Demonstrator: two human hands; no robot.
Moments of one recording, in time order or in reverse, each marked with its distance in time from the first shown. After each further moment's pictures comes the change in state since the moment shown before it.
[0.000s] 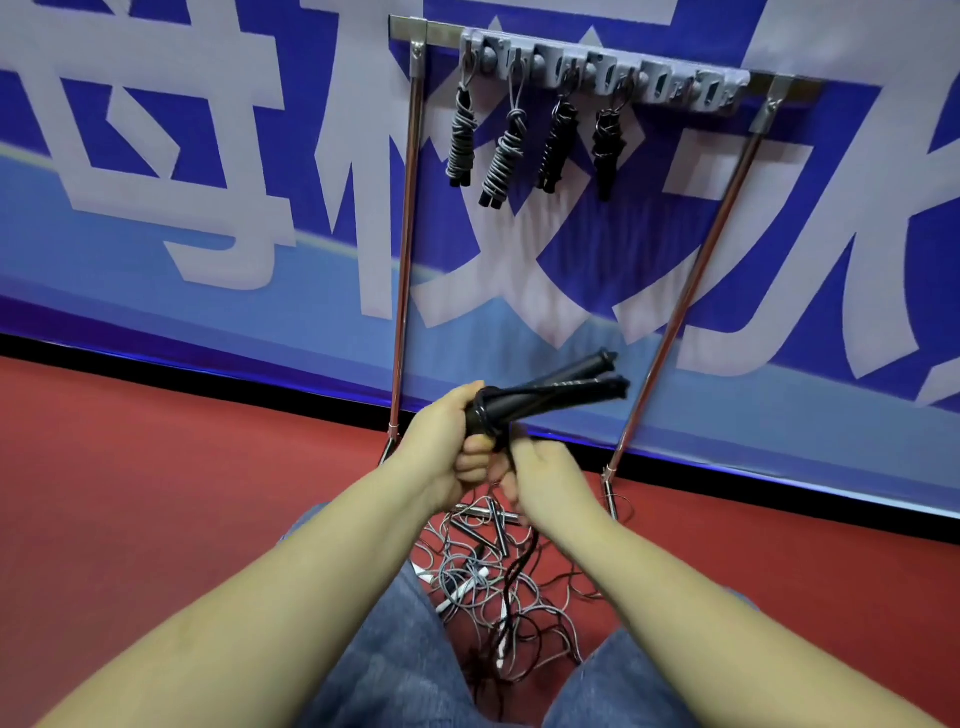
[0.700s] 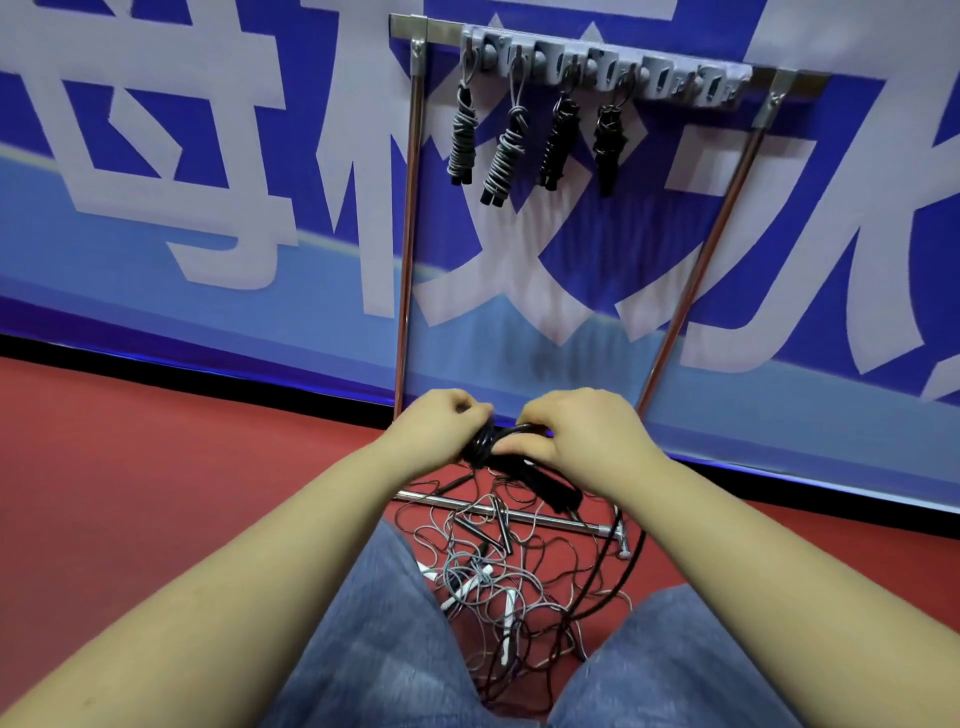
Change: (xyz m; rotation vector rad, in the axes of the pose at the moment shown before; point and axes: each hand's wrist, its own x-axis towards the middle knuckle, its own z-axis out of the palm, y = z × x) left_hand 0.022 0.009 -0.029 1.165 0.143 0.380; right_hand 0.004 -0.030 -0.052 -1.034 0.005 -0.497
